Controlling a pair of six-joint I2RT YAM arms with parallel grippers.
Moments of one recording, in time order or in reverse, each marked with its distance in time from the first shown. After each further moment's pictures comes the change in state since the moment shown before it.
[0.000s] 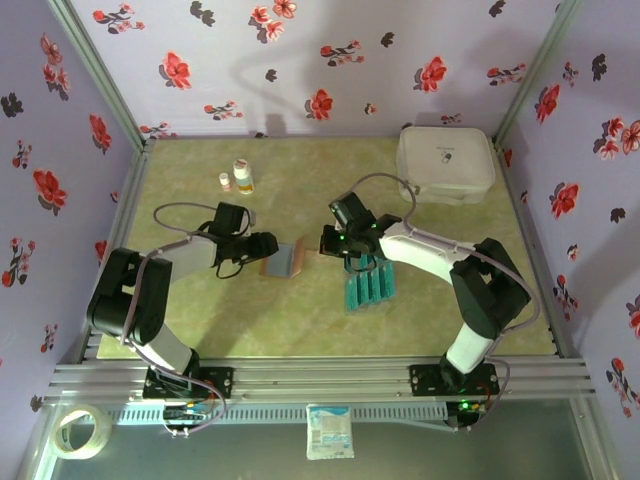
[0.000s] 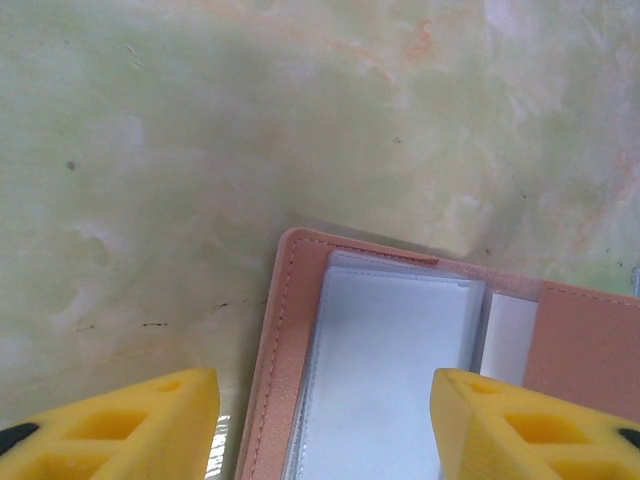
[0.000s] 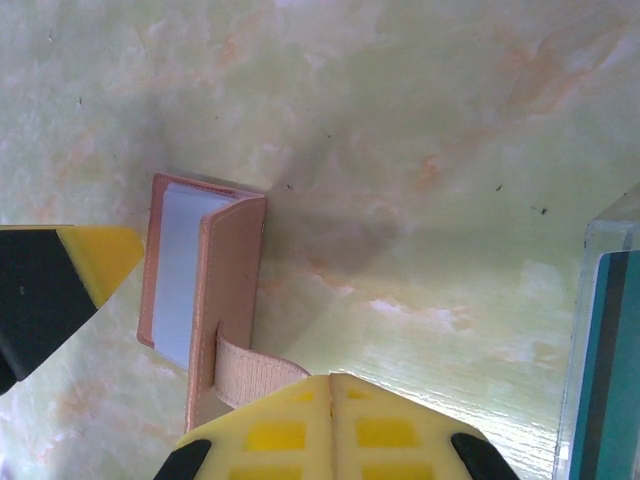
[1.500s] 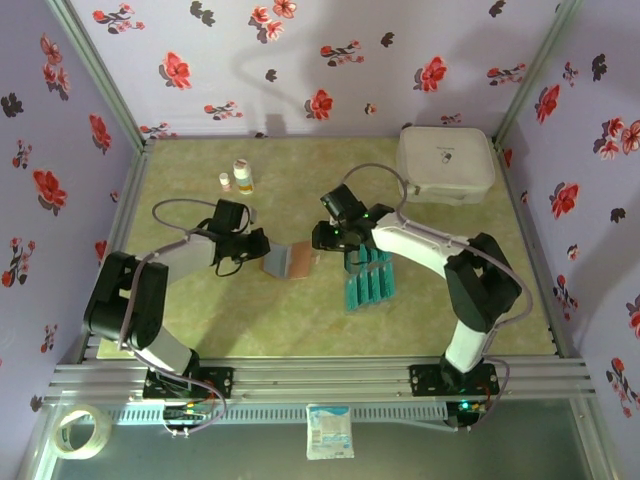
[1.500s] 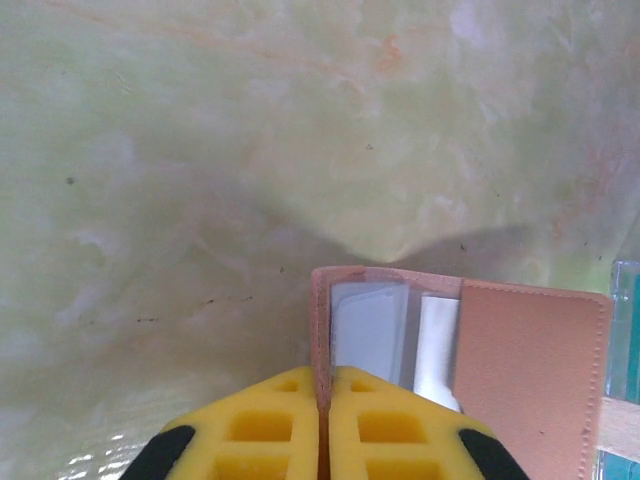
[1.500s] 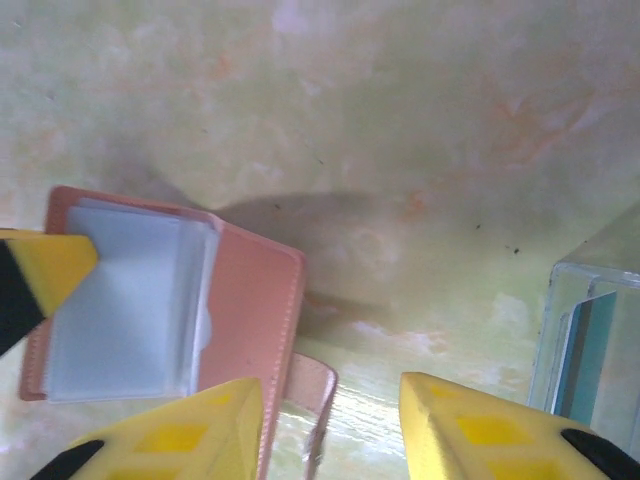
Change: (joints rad) left arm -0.005 -0.039 0.023 -0.053 -0.009 0.026; right arm 0.020 0.047 0.135 -0.137 0.069 -0.087
